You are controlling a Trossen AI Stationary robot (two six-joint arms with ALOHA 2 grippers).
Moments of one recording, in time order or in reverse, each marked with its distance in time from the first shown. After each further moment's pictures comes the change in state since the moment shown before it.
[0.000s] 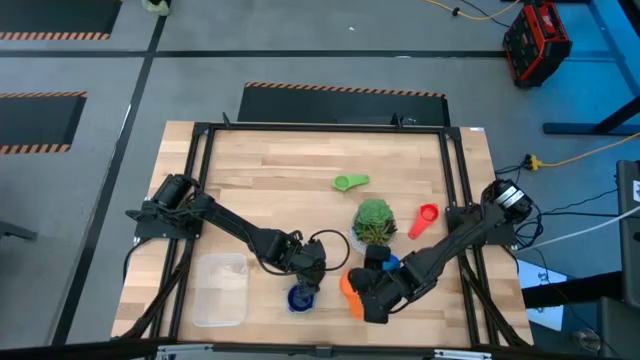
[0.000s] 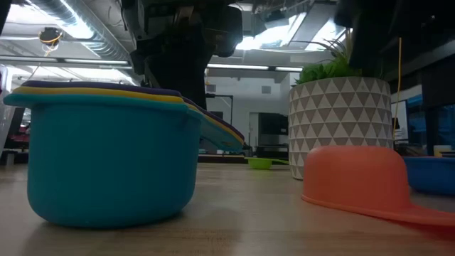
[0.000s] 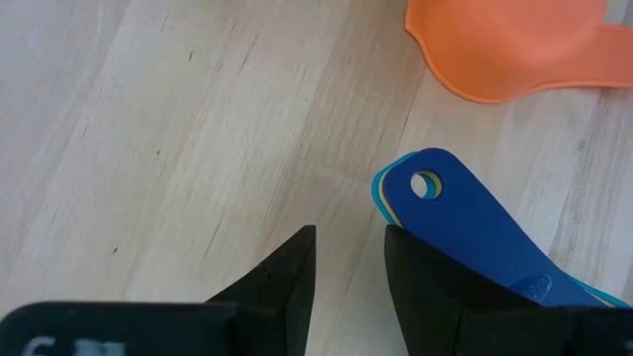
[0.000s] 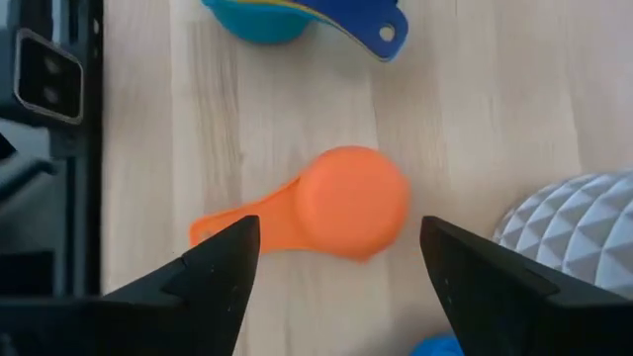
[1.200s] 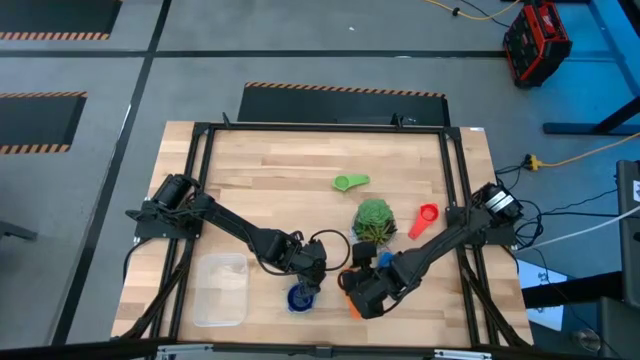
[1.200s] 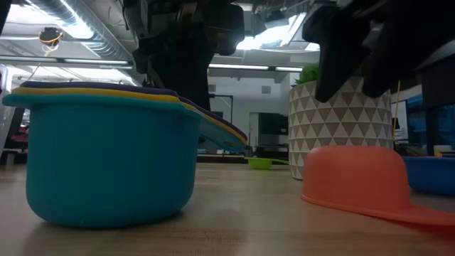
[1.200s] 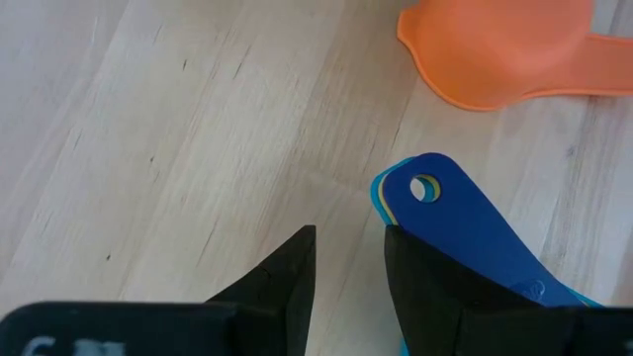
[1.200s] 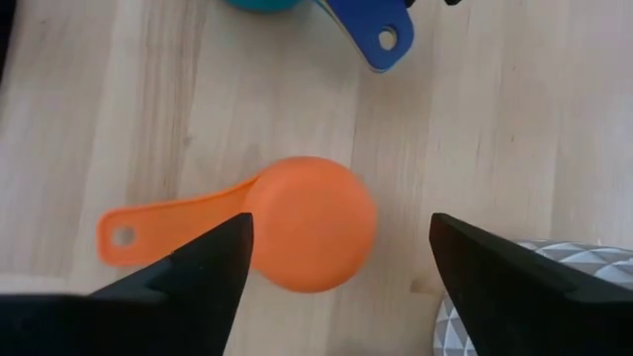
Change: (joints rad) left arm 0.000 0.000 0.000 0.016 0.000 0.000; right arm -0.055 0.083 0.000 0.036 0.010 -0.263
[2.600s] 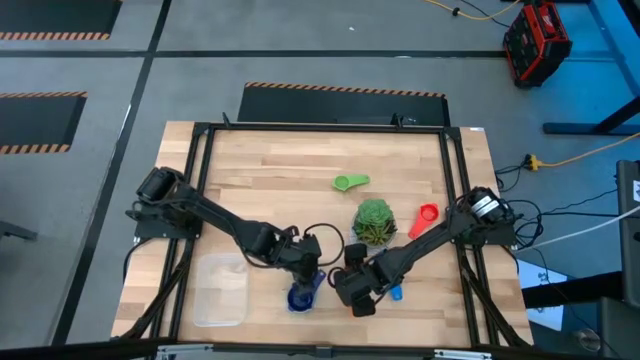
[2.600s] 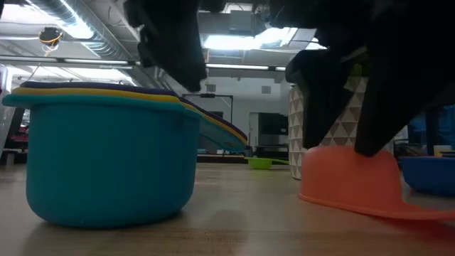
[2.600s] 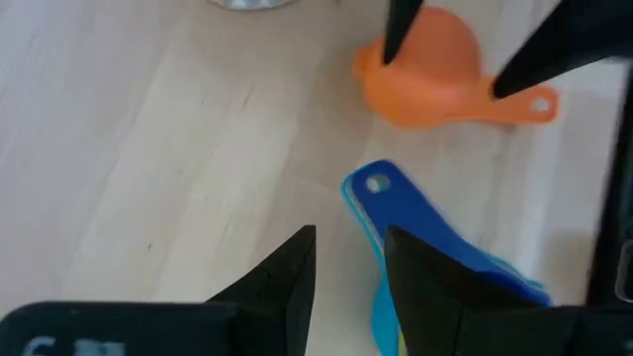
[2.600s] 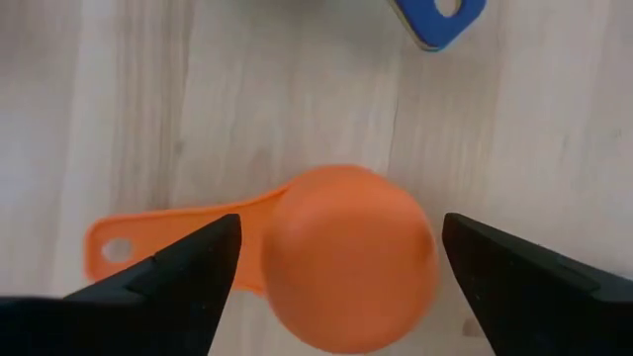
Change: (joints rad) left arm -0.016 -0.132 0.000 -0.061 -0.017 0.023; right arm -0.066 0.105 0.002 0.074 -0.143 -0.021
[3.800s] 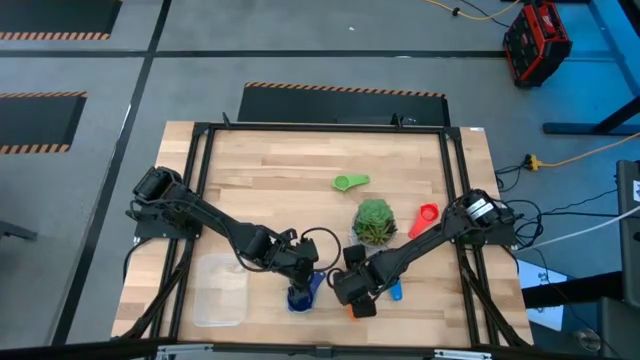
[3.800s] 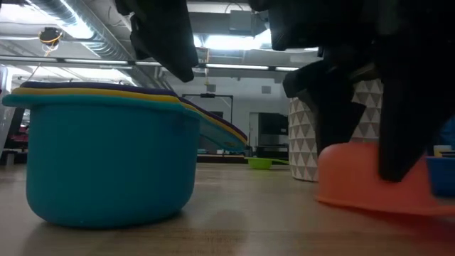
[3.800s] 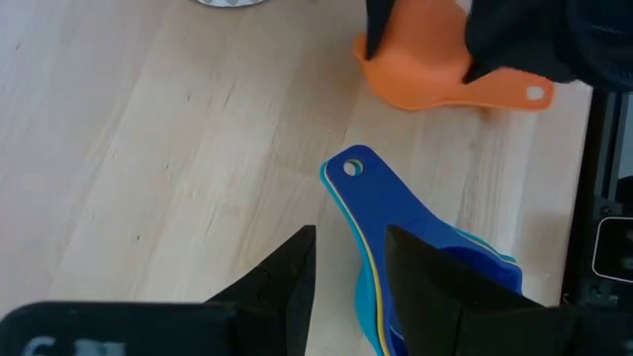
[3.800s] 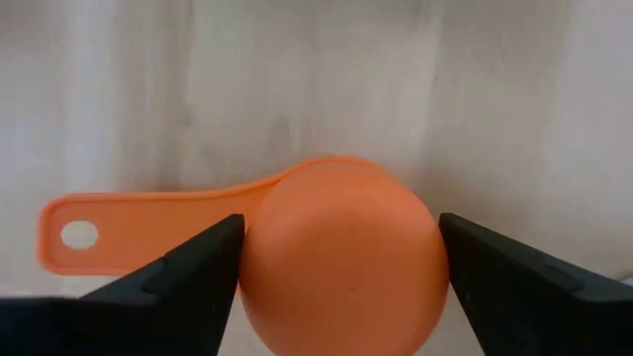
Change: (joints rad) left arm -0.030 -0.022 0.000 -0.008 -0.008 0.000; right arm -0.004 0.042 0.023 -0.036 -0.095 0.029
